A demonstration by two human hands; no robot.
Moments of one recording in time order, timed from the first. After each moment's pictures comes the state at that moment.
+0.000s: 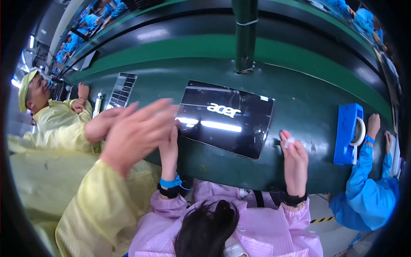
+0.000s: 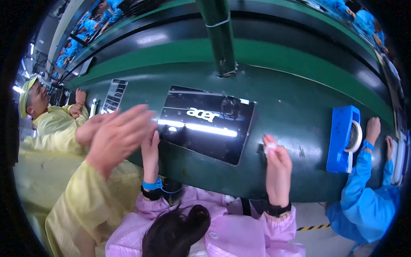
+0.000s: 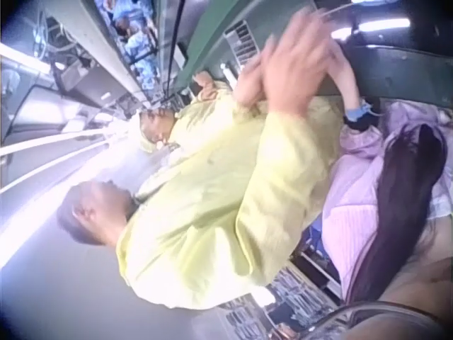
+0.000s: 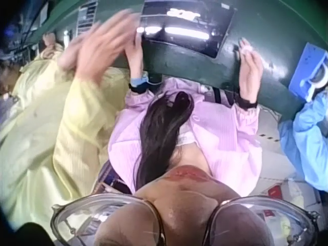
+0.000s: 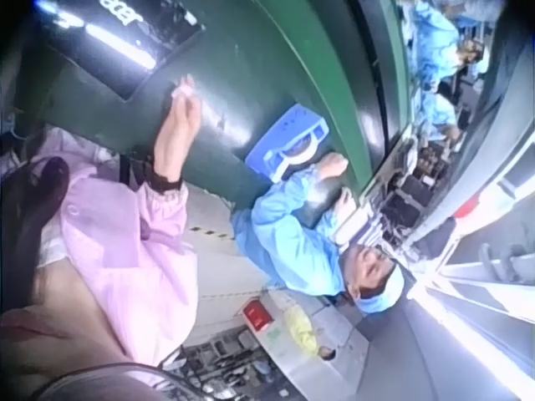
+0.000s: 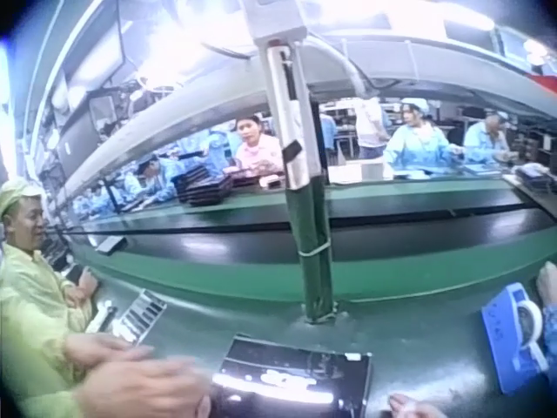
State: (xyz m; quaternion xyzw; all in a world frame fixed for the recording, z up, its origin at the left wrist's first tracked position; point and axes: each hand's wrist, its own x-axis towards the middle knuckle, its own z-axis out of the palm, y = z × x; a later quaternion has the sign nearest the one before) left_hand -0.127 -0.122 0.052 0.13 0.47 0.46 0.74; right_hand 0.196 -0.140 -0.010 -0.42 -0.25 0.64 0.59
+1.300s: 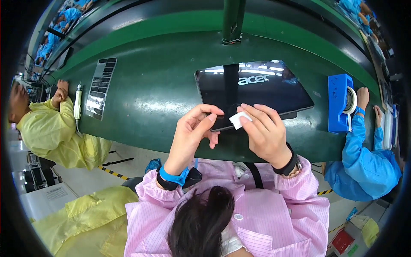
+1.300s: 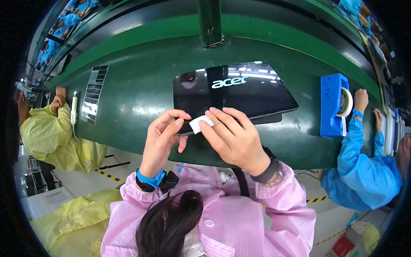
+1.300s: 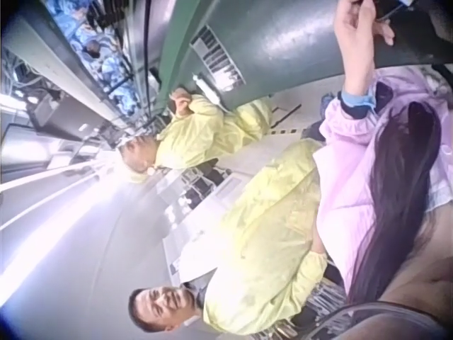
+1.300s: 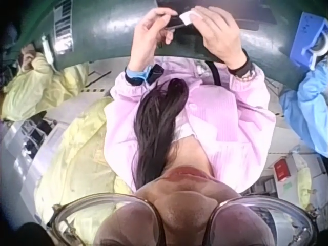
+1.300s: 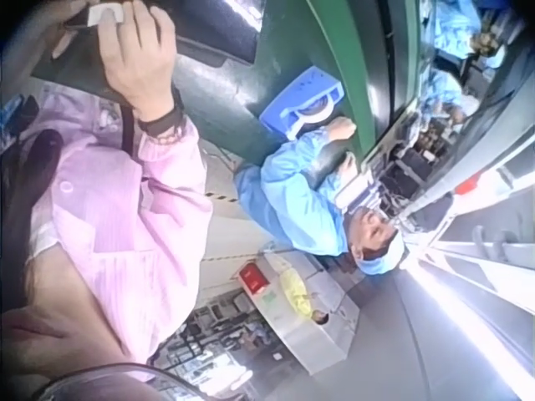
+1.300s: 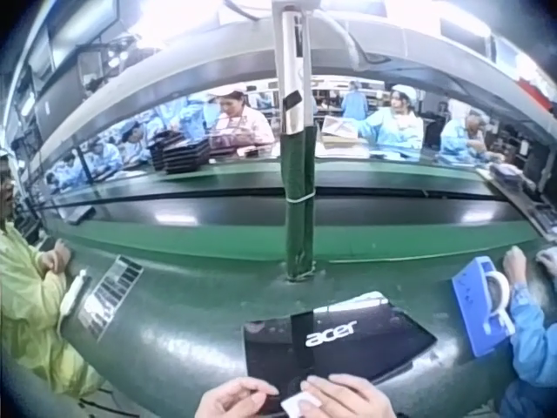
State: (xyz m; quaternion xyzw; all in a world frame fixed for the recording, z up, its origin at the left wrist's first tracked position) left_hand -0.064 -0.153 0.040 0.36 0.44 0.44 0.69; right_hand 0.134 -0.134 0.022 -0.30 -0.88 -0.04 0.37
